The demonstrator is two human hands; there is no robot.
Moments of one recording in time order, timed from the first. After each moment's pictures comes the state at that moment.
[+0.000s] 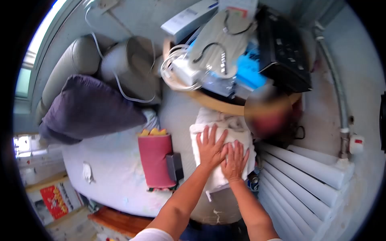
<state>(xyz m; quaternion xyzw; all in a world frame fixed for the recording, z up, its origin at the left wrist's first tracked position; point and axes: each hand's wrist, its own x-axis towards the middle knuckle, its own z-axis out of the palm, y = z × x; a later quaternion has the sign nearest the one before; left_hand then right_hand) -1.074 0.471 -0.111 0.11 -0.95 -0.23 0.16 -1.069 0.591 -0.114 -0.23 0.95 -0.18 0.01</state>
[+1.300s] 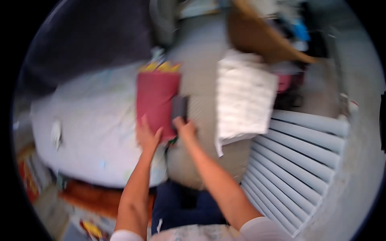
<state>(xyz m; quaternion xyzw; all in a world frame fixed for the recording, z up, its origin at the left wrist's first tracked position) -0.765 0.330 -0.204 0.39 -0.88 -0.25 0.07 -0.882 0.442 -0.193 0.11 0.86 -0.36 0.34</state>
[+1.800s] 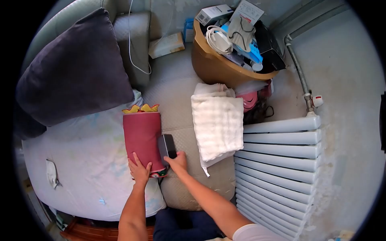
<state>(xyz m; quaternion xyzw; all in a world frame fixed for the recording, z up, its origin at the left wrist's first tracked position) -0.759 0.323 -0.202 0.41 -0.87 -0.26 -0.07 -0.876 0.452 -0.169 0.13 0.89 -0.36 0.25</state>
